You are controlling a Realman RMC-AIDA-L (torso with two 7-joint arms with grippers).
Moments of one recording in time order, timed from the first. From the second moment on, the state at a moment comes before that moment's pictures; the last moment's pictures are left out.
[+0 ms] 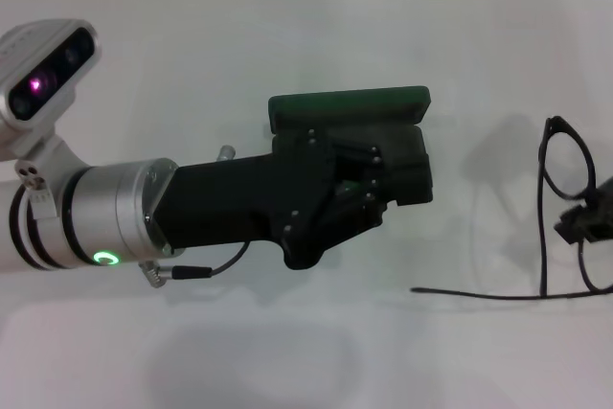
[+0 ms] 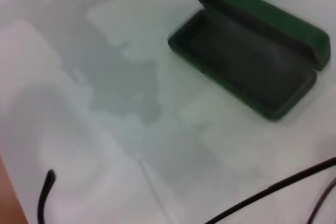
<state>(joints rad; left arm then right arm) -0.48 -2.07 1.44 0.47 1.07 1.86 -1.25 0.61 2.02 -1.20 -1.46 -2.43 -1.89 2.41</state>
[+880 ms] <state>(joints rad) -0.46 -2.09 1.44 0.45 1.09 1.85 -1.23 0.63 2.01 -1.29 -1.32 -2.66 -1.81 2.41</state>
